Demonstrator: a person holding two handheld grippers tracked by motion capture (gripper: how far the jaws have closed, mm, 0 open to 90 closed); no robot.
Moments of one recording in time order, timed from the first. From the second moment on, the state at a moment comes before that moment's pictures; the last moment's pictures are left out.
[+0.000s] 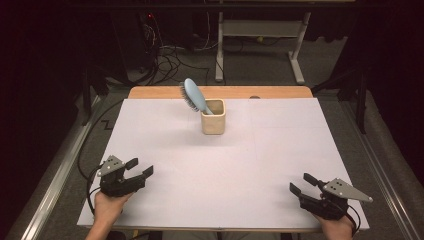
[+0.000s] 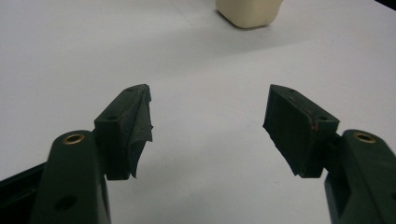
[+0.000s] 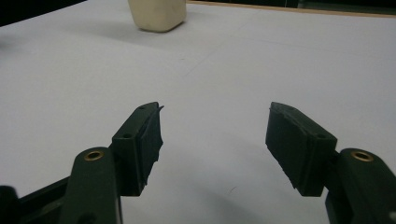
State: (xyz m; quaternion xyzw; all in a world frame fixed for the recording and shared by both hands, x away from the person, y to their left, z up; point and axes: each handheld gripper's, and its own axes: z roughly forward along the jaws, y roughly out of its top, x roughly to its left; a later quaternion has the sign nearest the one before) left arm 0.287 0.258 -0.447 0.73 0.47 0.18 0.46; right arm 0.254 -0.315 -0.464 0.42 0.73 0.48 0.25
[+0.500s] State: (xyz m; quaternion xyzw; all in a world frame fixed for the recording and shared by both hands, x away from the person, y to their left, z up) left arm 0.286 0.258 -0.456 0.73 0.48 0.18 0.45; right arm 0.254 -0.315 -0.464 0.42 0.72 0.49 0.25
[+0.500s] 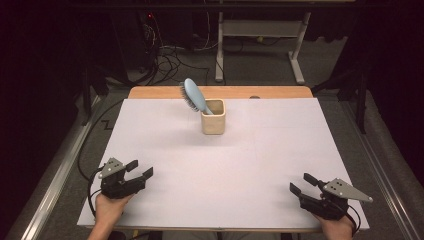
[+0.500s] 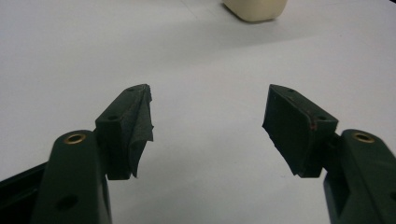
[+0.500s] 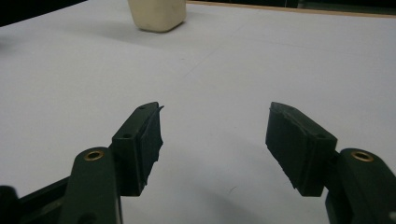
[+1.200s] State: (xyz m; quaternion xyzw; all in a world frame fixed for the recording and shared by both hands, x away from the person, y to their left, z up) left arm 0.281 0.256 -0.466 0.73 0.48 0.18 0.45; right arm 0.254 -0.314 -0.464 0.42 0.73 0.48 0.25
